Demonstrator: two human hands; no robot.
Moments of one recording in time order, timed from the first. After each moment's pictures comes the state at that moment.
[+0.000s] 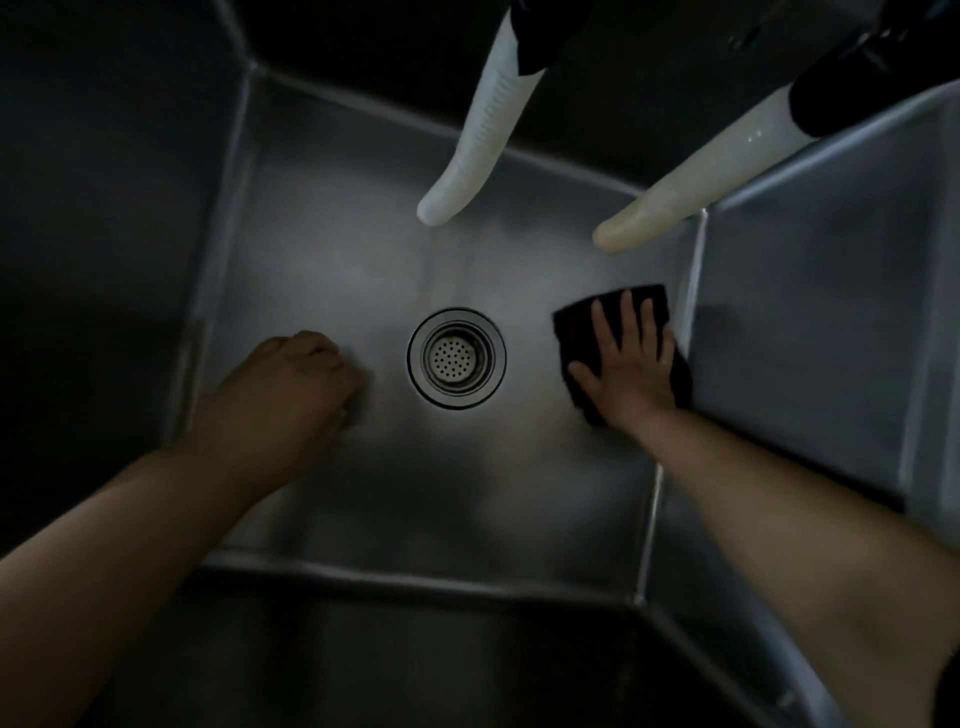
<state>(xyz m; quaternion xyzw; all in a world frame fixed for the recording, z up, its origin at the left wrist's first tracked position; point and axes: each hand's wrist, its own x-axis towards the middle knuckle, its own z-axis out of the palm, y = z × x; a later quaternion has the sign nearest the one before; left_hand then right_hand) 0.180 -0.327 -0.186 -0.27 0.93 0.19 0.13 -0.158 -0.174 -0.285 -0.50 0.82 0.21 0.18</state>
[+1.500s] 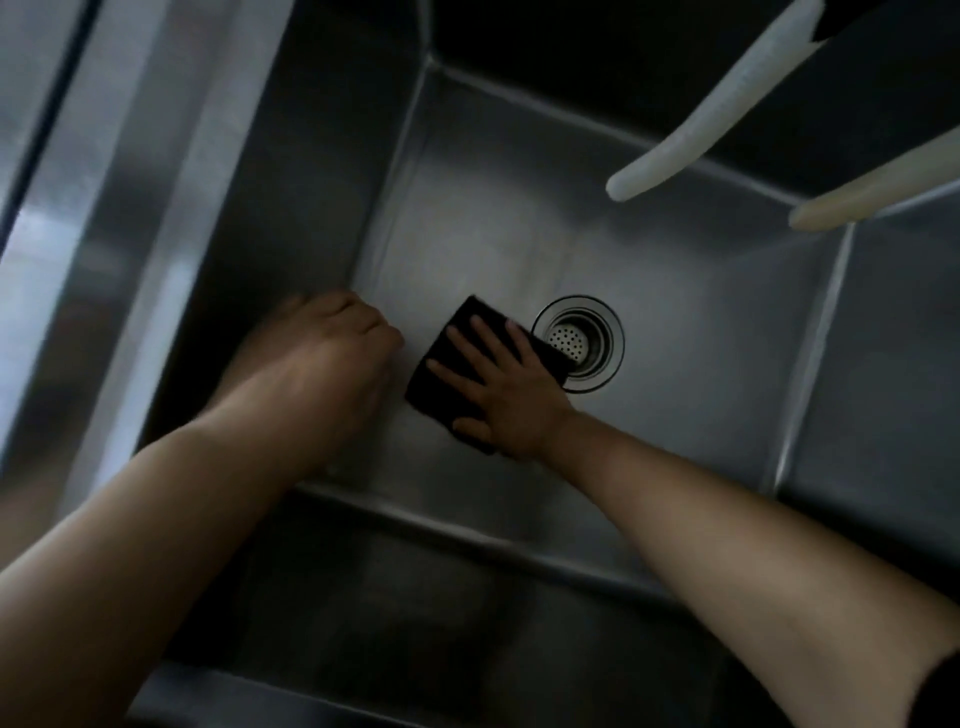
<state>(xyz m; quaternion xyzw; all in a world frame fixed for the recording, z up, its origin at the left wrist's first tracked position) 0.260 -0.328 -0.128 -0.33 0.93 0.12 0.07 0.060 -0.242 -0.288 -0.83 0.53 0.12 0.16</state>
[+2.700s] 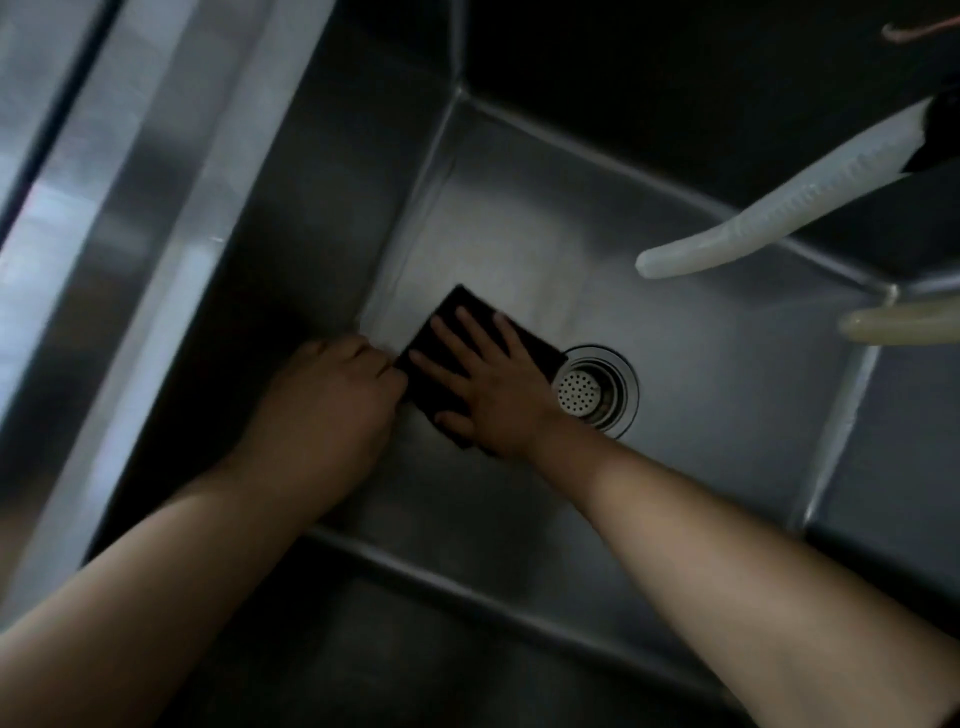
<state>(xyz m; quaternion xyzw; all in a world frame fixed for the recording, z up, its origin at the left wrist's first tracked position) 0.244 -0.339 -0.153 -0.38 0.90 0.12 0.17 0.062 -0.303 -0.296 -0.85 0.51 0.07 0.14</state>
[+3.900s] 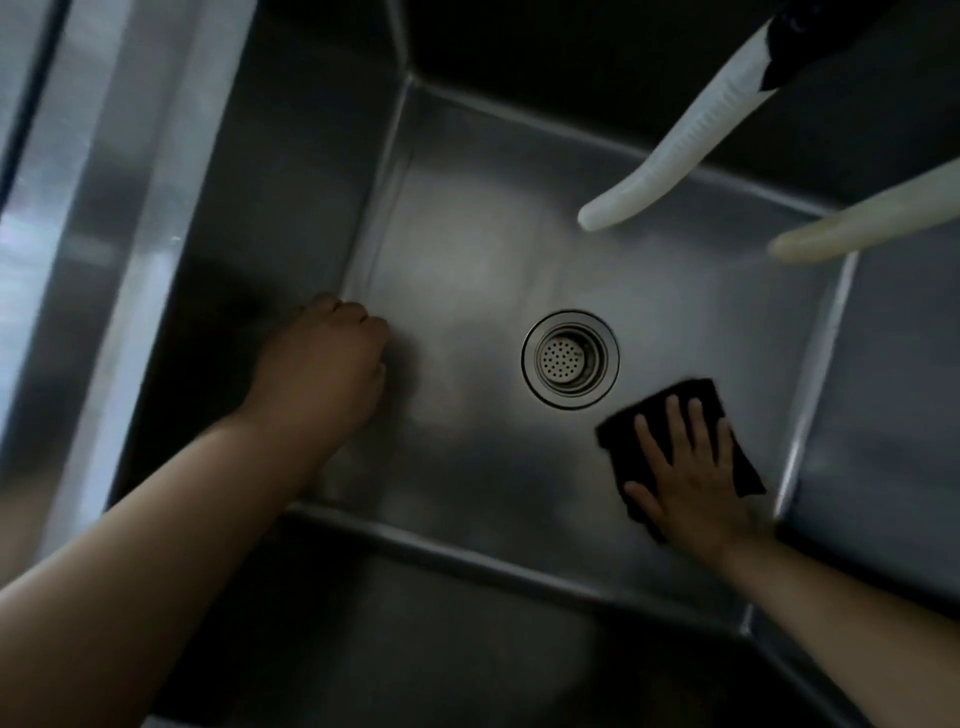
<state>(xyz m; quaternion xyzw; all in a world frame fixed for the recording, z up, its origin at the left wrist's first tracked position) 0.225 -0.351 -0.157 -0.46 0.87 0.13 0.15 -0.067 -0.111 -0.269 -0.65 0.73 0.14 0.17</state>
